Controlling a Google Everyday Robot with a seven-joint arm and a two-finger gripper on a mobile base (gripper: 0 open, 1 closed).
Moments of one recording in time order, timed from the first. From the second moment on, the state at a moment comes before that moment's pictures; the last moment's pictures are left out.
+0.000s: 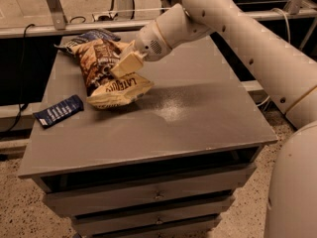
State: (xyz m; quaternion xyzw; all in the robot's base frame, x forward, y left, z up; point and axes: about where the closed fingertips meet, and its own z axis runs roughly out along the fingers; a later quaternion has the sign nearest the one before) arm 0.620 0.085 0.908 -0.59 0.65 0.35 0.31
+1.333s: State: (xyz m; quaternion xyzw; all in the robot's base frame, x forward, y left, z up) arm 0.620 0.065 0.913 -0.60 0.66 0.34 0.31
